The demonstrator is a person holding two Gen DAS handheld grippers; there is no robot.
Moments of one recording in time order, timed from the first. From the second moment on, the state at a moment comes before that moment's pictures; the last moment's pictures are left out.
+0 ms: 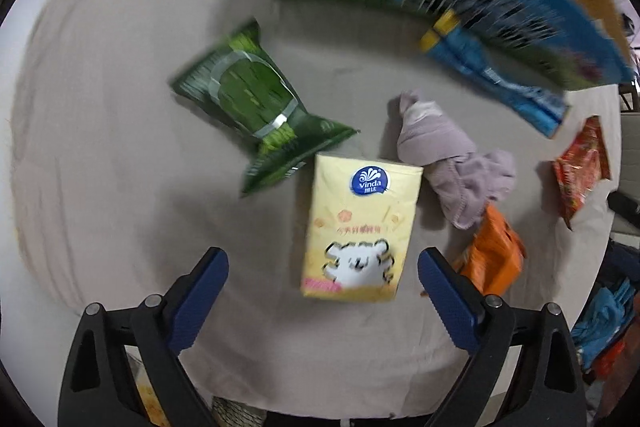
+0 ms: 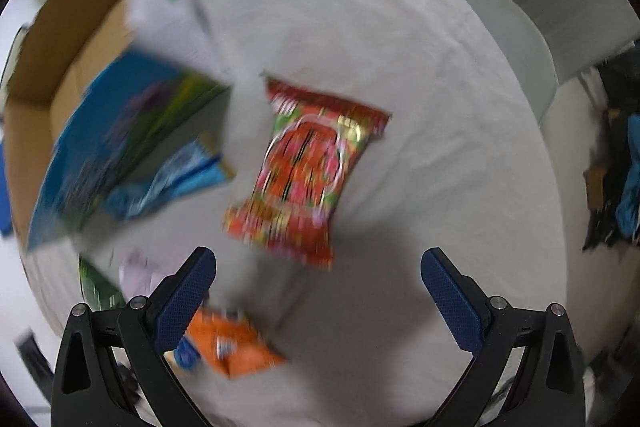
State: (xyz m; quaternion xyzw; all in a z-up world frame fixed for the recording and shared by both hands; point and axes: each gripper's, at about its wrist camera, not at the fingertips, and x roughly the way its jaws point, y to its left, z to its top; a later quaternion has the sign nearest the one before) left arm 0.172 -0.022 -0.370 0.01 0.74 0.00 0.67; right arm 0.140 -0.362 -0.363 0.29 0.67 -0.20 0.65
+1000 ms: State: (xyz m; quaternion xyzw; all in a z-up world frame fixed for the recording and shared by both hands) left arm 0.131 -0.055 -0.398 0.00 0.73 0.01 0.68; right arm 0.124 -0.301 -0.381 0.18 0.74 -0.08 0.64
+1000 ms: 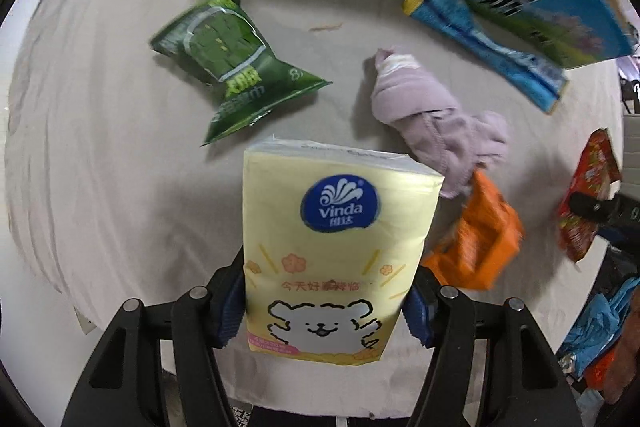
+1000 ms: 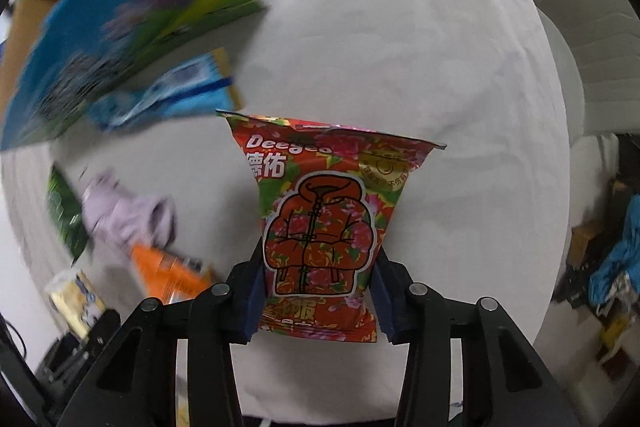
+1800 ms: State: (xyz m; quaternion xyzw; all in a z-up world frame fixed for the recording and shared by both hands) left arm 0.320 -0.101 -0.213 0.00 0.61 -0.09 0.79; right arm 0.281 -0.270 -0.187 0.15 0.62 0.01 0.77
